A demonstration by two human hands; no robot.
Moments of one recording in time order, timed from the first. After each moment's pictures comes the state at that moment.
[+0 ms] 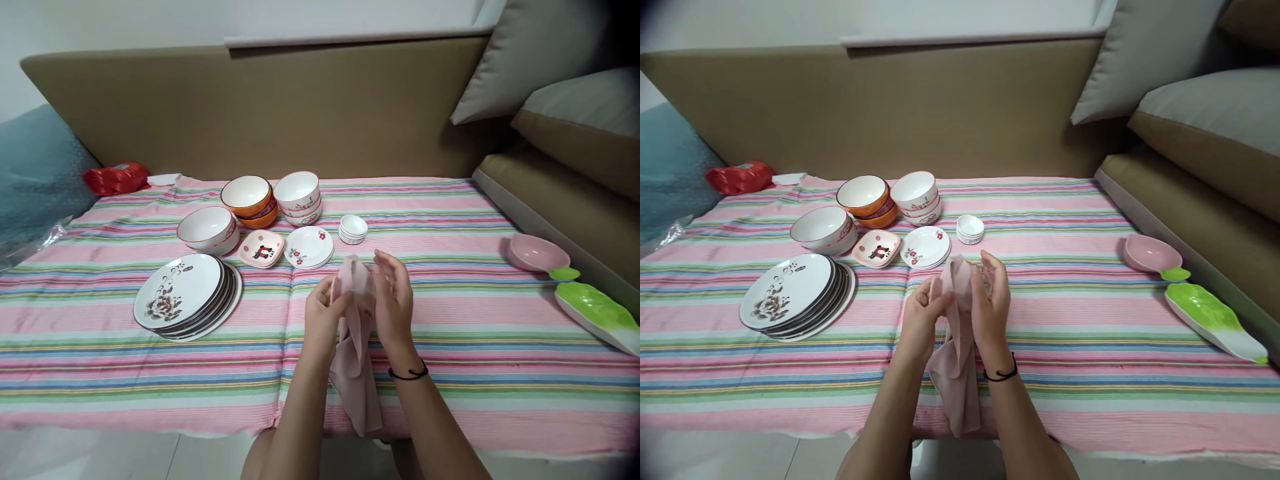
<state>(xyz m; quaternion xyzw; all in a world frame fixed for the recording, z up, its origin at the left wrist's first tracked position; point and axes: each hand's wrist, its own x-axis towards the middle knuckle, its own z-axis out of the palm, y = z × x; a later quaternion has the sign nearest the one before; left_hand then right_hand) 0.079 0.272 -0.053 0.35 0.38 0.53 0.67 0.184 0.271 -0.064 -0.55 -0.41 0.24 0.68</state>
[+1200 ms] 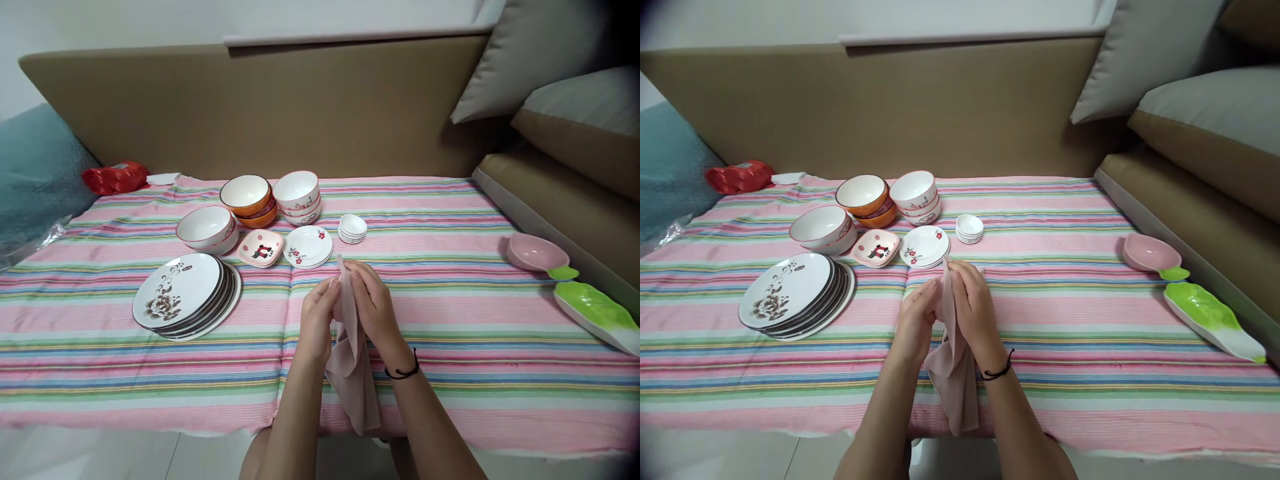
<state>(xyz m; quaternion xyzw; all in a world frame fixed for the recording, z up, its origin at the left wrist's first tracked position) 0.073 0.272 -0.055 0.32 0.36 0.53 0.70 0.180 0.275 -0.066 -0.52 -0.60 0.23 0.56</state>
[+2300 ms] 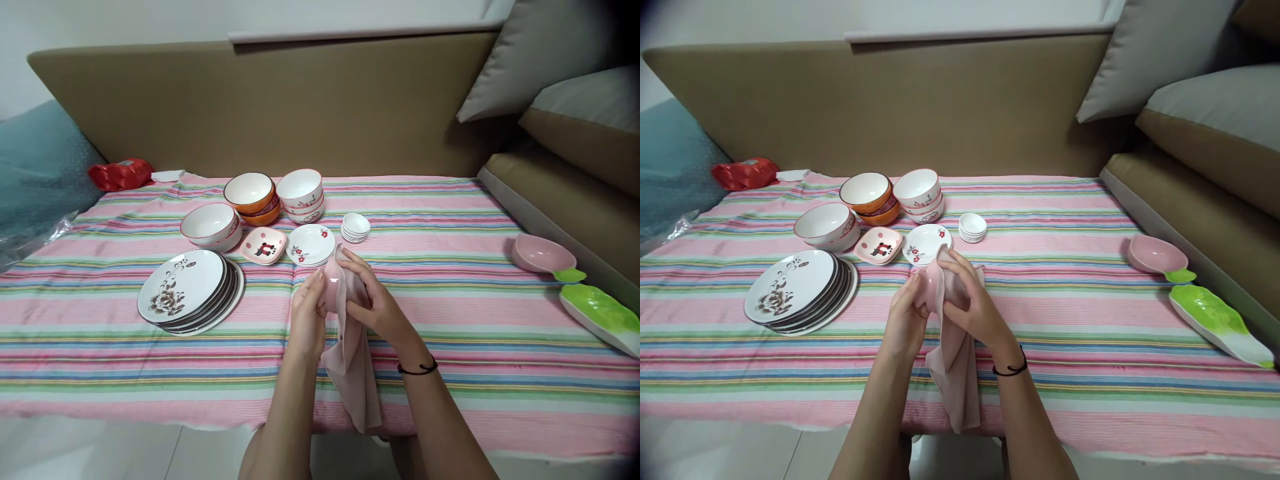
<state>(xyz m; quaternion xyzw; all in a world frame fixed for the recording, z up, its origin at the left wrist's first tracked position) 0.064 0.276 -0.045 0.23 0.33 0.59 0.70 0.196 0.268 -0.053 -0.43 -0.67 0.37 0.48</state>
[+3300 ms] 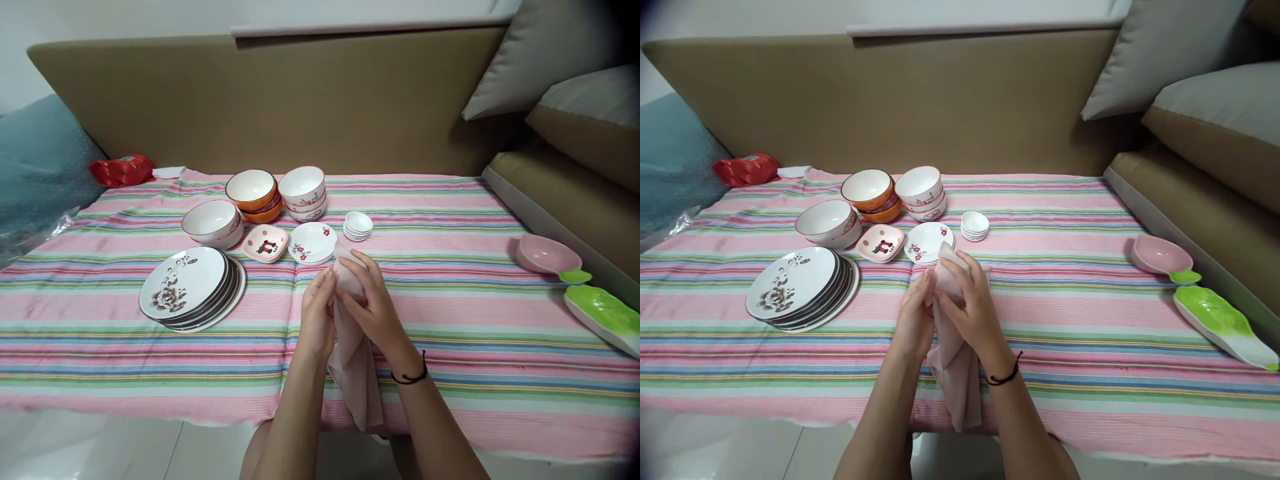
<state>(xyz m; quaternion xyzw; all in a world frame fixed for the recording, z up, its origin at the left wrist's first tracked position) 0.074 0.273 -0.049 0.21 0.31 0.60 0.71 0.181 0.265 -0.062 -0.50 -0.68 0.20 0.50</state>
